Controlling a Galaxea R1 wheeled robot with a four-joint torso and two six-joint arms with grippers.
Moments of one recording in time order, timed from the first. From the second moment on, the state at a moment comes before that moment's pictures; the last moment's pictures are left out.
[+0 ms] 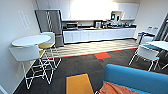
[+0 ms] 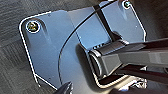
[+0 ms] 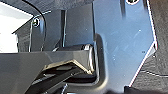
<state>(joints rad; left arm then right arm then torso) 1.49 3.10 -2.92 1.40 -0.16 -1.18 -1.55 3.11 -2.76 -0.53 0.08 0.49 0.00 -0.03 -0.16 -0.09</state>
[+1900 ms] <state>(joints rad) 1.49 3.11 -2.91 1.43 -0.16 -1.18 -1.54 3.11 -2.76 -0.53 0.08 0.49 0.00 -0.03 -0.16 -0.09</state>
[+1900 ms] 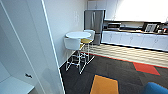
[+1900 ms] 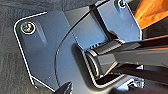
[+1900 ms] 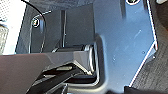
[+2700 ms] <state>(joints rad) 1.49 3.11 -2.91 1.43 -0.15 -1.18 -1.55 3.11 -2.76 -0.53 0.09 0.49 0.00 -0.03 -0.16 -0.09</state>
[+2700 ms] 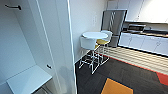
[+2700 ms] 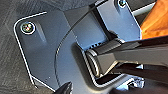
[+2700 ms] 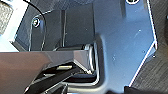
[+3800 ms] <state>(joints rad) 1.49 3.11 -2.91 1.44 -0.15 -1.18 -1.54 3.11 -2.76 -0.53 0.08 0.49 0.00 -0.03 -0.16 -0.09</state>
